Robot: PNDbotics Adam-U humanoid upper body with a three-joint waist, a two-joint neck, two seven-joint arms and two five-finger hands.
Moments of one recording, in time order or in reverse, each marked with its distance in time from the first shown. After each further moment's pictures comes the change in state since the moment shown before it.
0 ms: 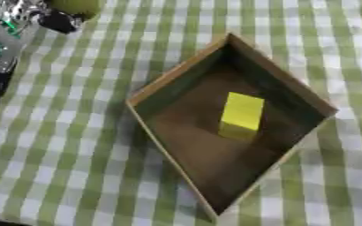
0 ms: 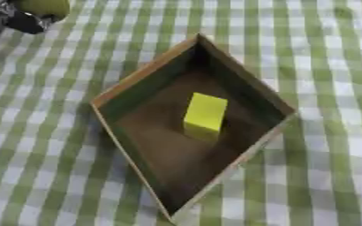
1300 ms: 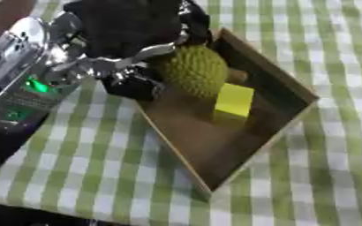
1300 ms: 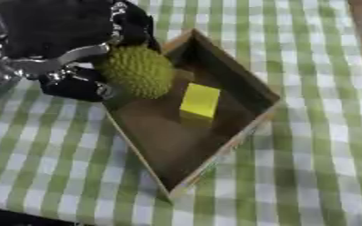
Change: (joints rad) left arm 0.109 -0.081 -0.369 -0.761 0.016 -0.182 -0.195; right arm 0.009 -0.018 -0.005 0.000 -0.002 0.009 -0.018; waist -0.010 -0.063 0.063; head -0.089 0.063
